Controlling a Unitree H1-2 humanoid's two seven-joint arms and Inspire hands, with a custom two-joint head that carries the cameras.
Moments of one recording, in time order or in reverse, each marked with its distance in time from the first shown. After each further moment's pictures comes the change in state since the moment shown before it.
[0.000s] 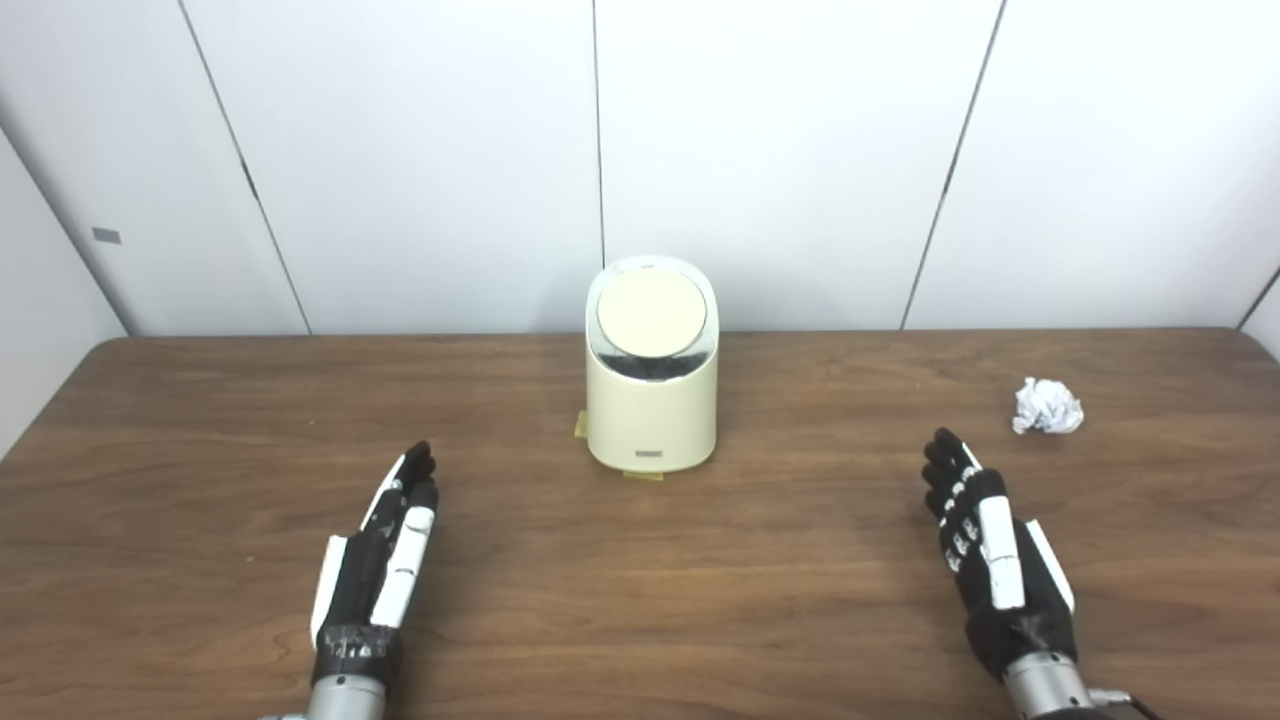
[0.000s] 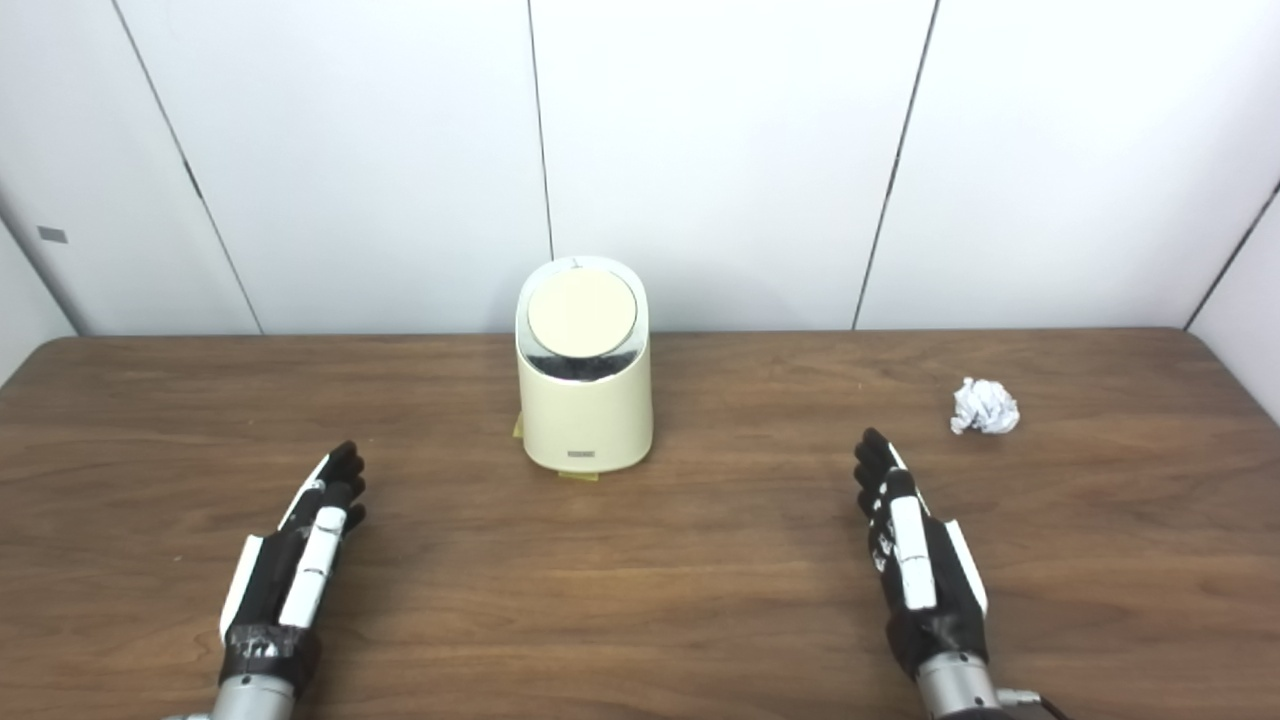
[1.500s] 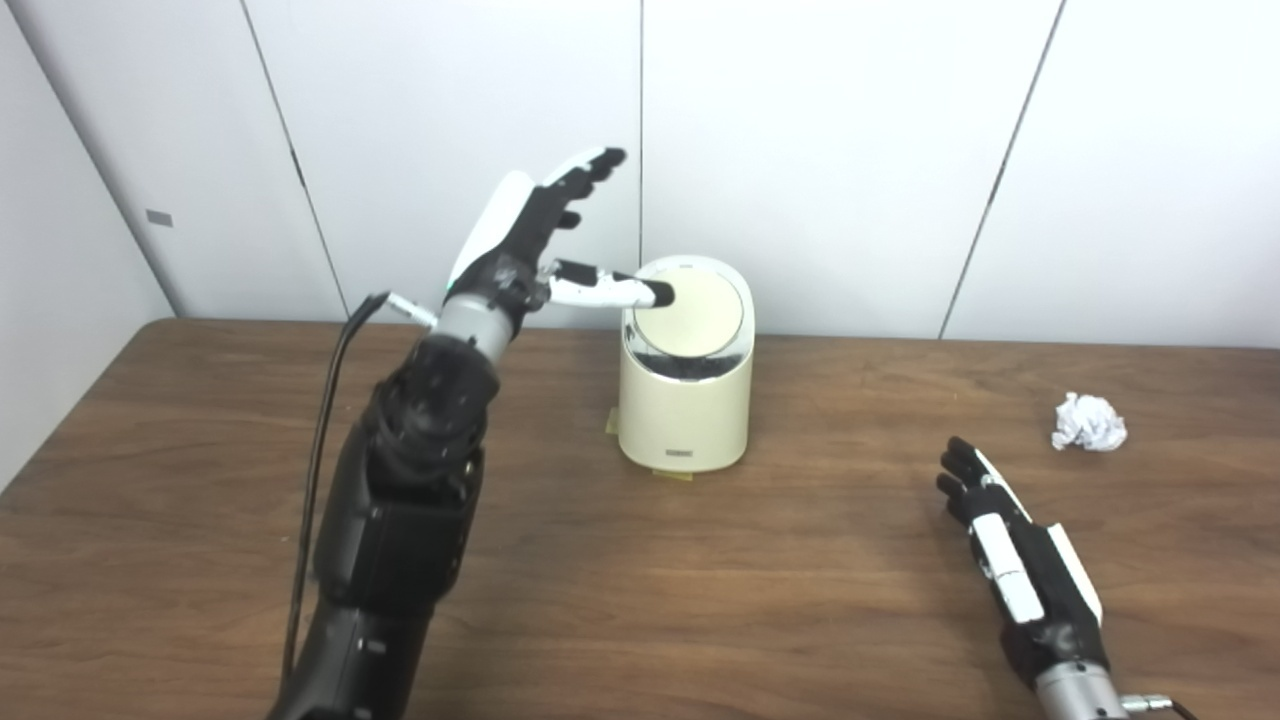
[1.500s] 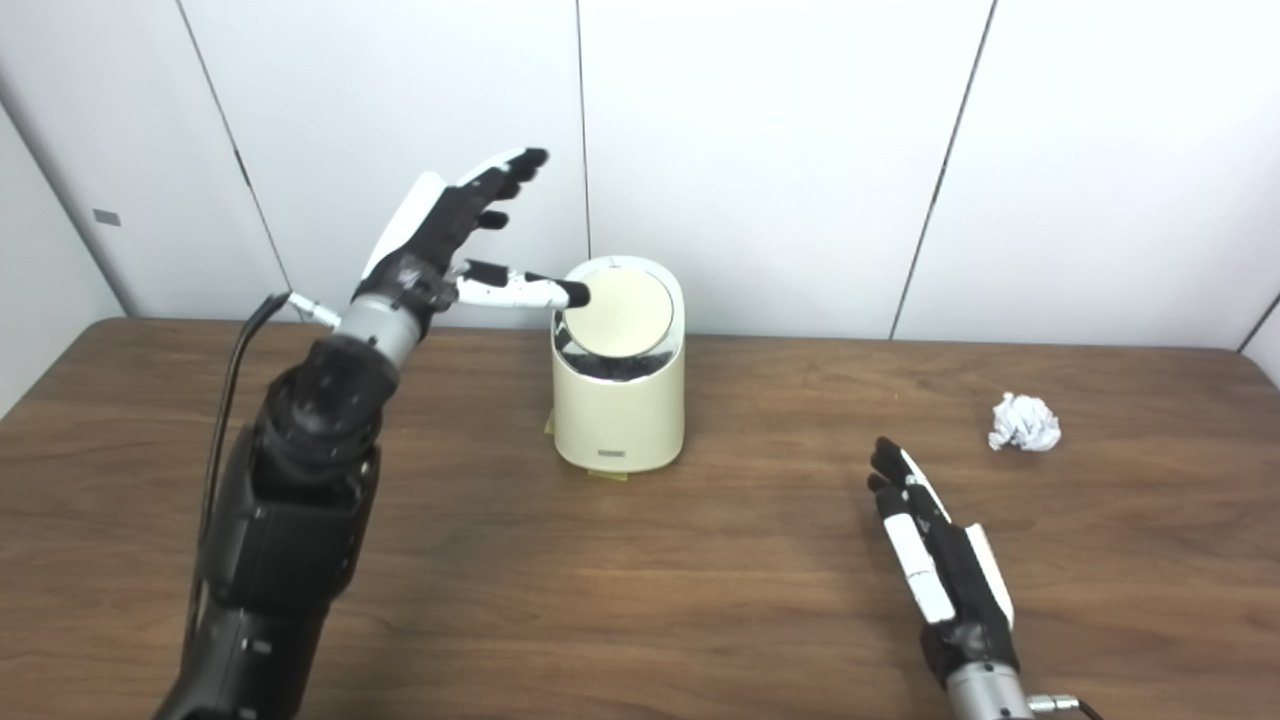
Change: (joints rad) left arm -0.824 0.131 -0.188 0.158 0.585 0.382 -0.397; right arm -0.014 -0.053 0.041 0.018 -0.143 -0.027 0.004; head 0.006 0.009
